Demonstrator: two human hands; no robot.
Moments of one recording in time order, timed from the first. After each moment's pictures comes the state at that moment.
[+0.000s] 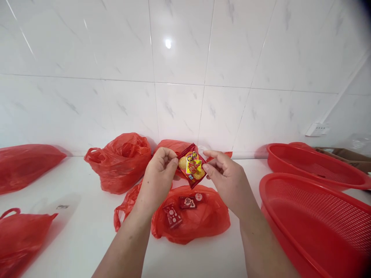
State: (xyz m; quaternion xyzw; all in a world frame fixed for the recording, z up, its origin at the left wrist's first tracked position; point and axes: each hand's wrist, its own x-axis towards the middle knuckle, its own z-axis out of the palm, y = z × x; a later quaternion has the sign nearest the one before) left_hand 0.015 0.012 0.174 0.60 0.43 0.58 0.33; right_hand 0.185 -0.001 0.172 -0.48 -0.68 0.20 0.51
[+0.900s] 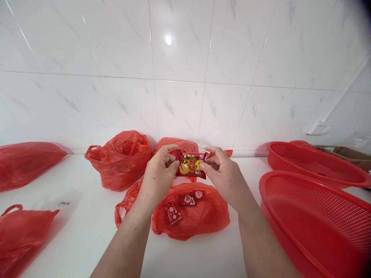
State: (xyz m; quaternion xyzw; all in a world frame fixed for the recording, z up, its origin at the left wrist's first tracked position) left_hand 0.012 0.018 0.168 0.64 0.46 0.55 0.29; right_hand 0.187 0.007 0.170 -0.55 -0.70 0.14 0.44
